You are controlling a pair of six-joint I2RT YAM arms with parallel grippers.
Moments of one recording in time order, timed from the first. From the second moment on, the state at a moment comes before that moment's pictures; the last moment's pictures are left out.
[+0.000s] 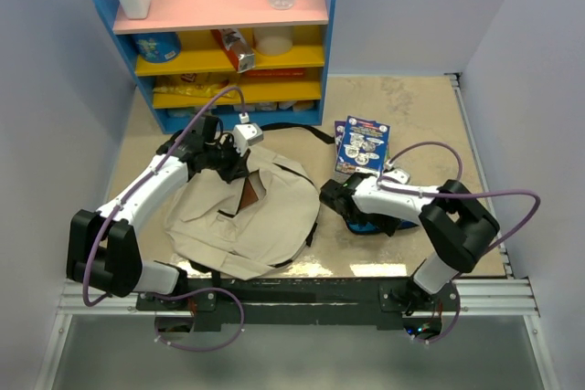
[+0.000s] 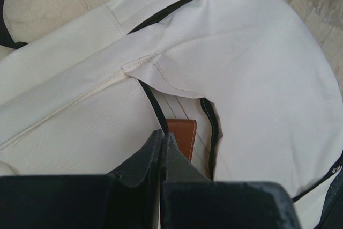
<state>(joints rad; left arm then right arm) -0.29 1.39 1.00 -0.53 0.53 0.45 0.80 1.62 0.90 -1.13 0.86 1.77</state>
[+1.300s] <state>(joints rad) -0.28 1.39 1.01 -0.58 0.51 0.45 1.17 1.00 0.53 -0.58 0.51 1.57</state>
